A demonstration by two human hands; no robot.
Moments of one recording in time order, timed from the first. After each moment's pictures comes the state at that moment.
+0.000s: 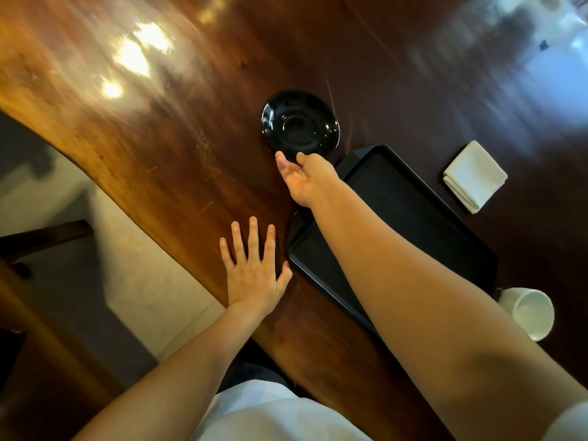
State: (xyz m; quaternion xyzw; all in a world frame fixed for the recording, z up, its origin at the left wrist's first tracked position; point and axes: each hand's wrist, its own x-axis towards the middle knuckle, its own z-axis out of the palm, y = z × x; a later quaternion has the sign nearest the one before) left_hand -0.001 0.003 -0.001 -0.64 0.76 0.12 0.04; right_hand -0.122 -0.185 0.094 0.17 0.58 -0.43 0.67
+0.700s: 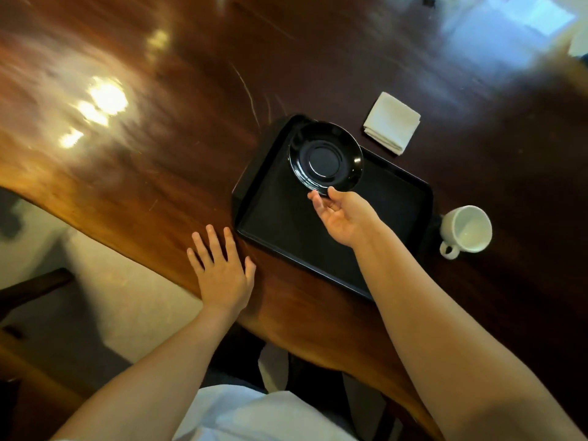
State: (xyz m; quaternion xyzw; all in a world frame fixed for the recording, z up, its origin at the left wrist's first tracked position) left_hand -0.017 0.049 0.005 -0.66 0.73 0.15 0.06; right_hand -0.258 -0.008 0.129 0.22 0.56 -0.54 0.59
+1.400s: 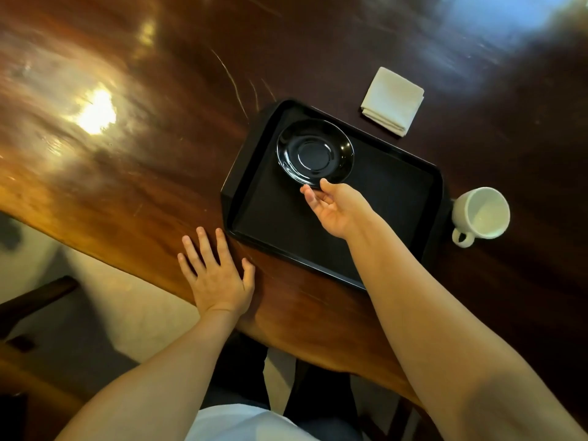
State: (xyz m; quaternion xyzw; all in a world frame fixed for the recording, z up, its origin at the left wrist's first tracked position) left_hand -0.016 0.051 -0.013 -0.67 0.74 0.10 0.02; right_hand -0.263 -0.013 0.101 0.23 0.57 -0.53 0.59
